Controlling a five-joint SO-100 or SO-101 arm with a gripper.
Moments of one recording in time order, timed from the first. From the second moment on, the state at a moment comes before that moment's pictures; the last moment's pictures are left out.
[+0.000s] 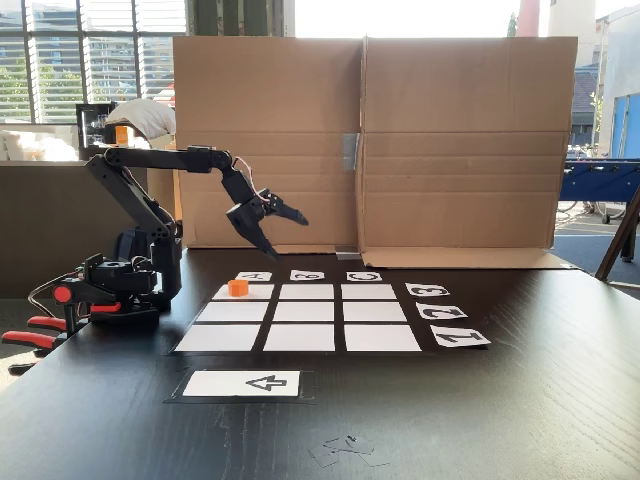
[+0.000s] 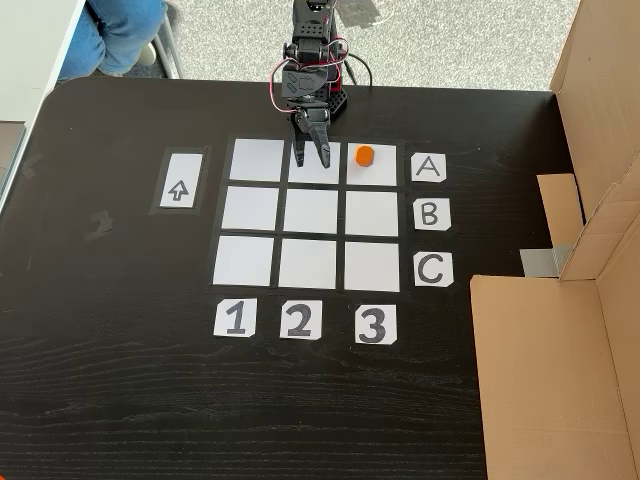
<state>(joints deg) 2.2 129.2 123.2 57.8 53.2</state>
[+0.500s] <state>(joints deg) 49.3 141.2 120.8 52.6 68.3</state>
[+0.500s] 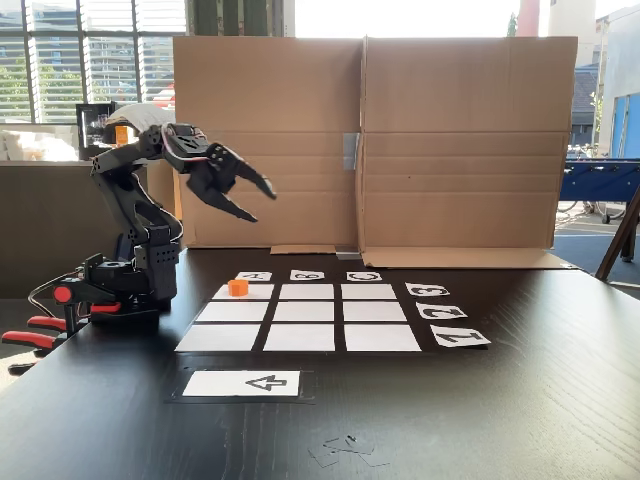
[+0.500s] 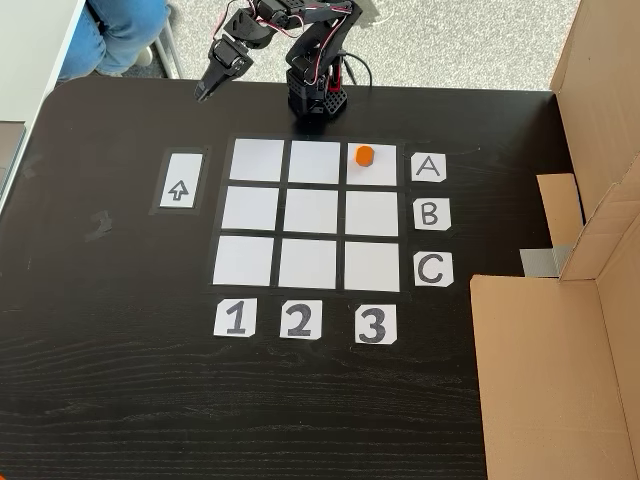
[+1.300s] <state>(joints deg) 96.6 167.0 153.5 44.9 87.3</state>
